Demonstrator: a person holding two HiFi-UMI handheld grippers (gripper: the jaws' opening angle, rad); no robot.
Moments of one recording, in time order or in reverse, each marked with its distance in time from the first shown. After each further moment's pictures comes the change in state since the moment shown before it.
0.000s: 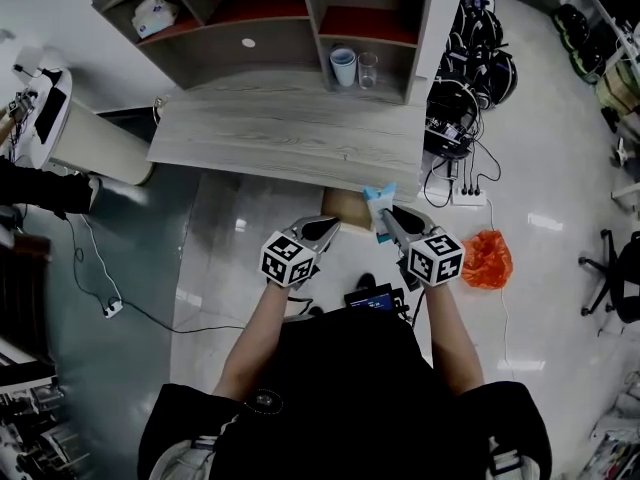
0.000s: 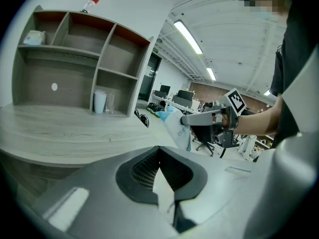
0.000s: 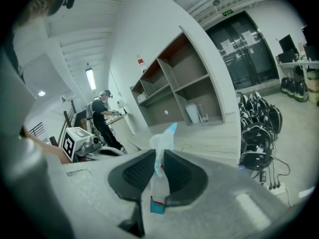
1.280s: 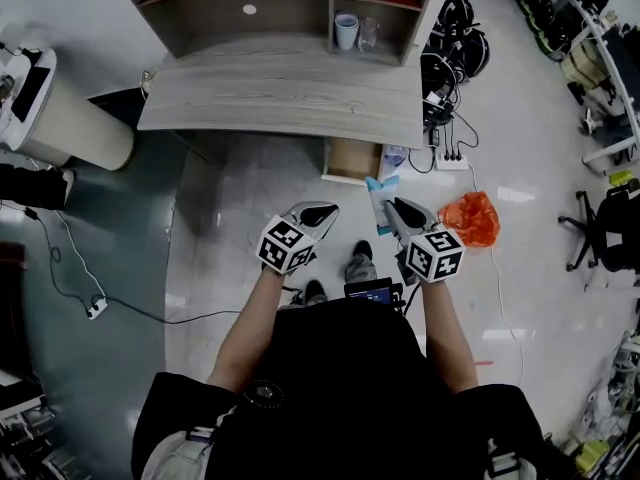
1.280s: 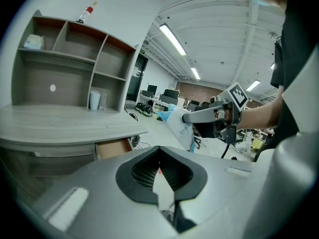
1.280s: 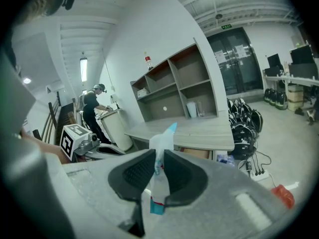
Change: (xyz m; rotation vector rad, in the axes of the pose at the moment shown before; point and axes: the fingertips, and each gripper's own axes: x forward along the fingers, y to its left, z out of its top) left arm -0.113 -0.033 -0.074 0.085 0.005 -0.134; right arm -0.039 0.129 -0.073 -0.017 -0.011 -0.191
